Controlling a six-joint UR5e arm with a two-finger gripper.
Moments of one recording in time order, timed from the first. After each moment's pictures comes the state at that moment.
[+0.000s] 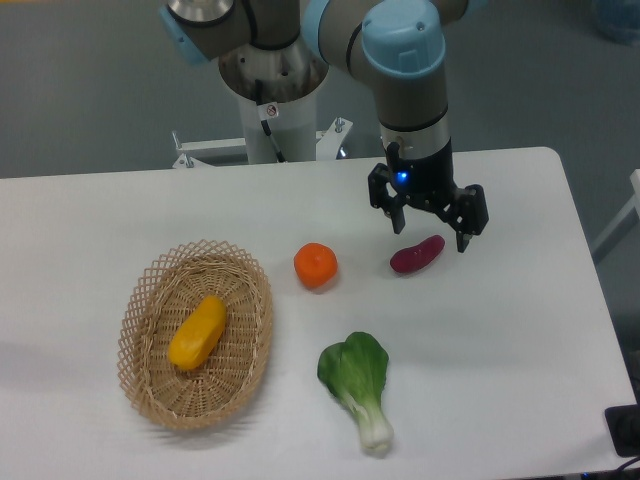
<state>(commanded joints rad) 2.56 -1.70 -1.72 -0.94 1.62 1.15</state>
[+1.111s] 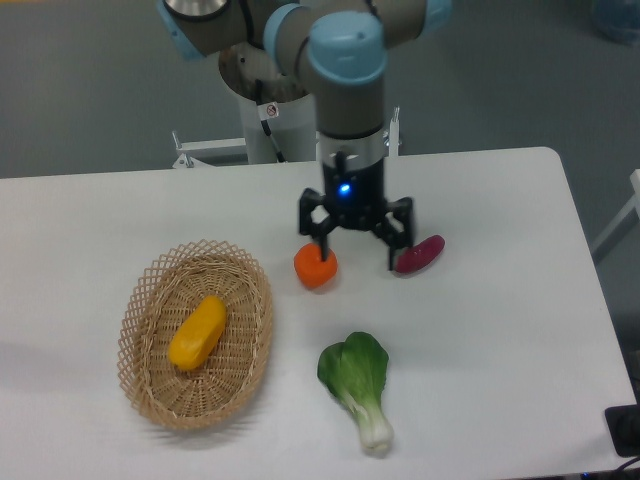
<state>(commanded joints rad) 2.32 -1.72 -1.84 -0.81 1.46 0.60</state>
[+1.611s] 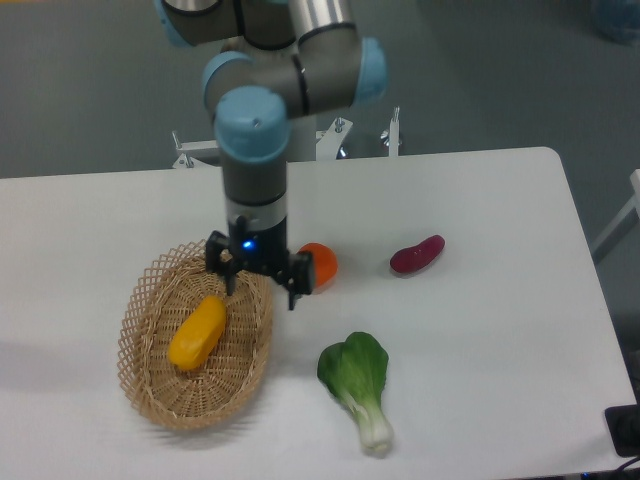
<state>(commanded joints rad) 2.18 -1.84 -1.84 -0.80 1.47 0.52</state>
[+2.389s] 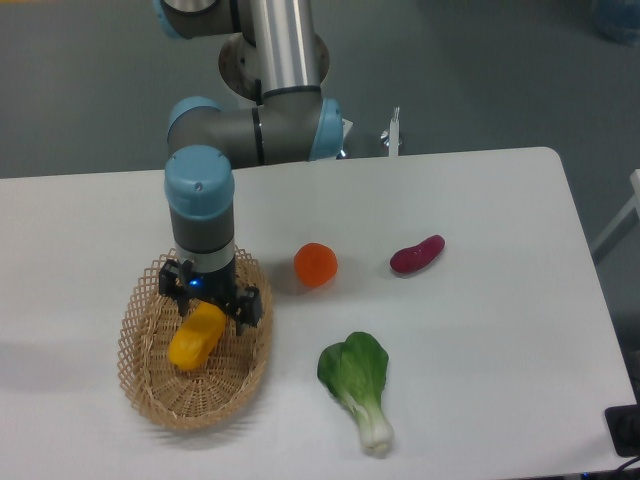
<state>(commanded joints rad) 2.07 -1.95 -1.83 -0.73 1.47 0.47</state>
